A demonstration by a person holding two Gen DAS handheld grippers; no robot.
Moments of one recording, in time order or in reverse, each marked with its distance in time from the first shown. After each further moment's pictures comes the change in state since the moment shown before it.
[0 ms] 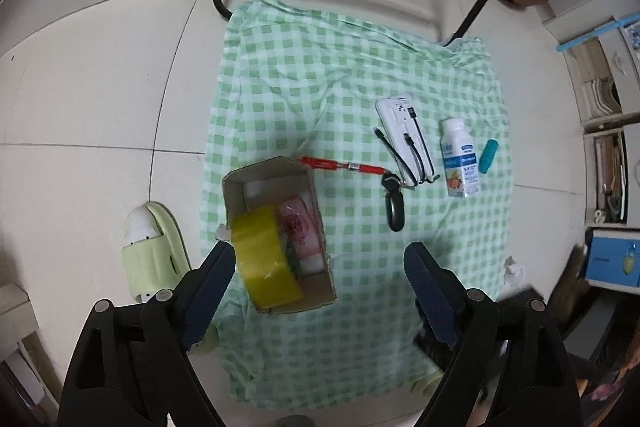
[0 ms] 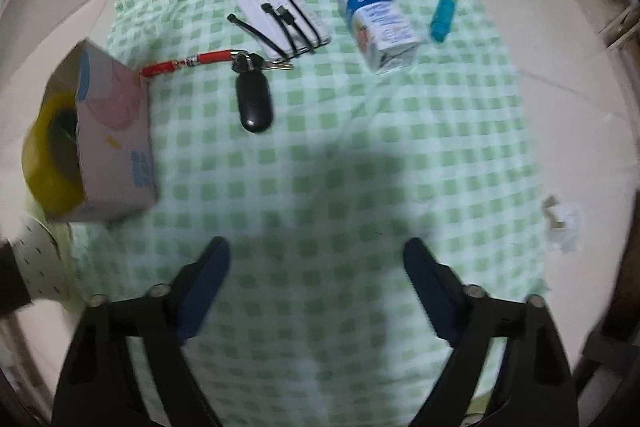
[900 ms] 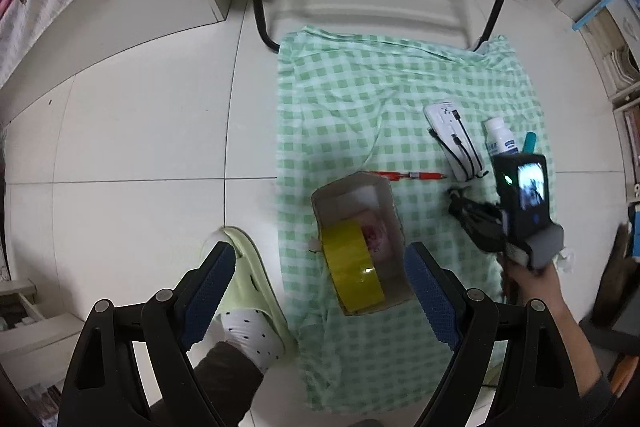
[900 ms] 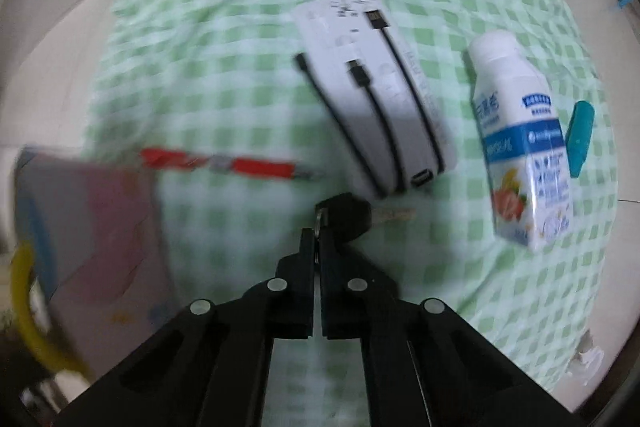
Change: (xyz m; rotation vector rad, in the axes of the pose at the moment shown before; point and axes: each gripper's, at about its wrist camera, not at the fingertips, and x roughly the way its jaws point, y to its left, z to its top) left arm -0.040 0.003 -0.009 0.090 -0.066 0.189; right arm 0.053 0.070 0.118 -0.167 0.038 0.102
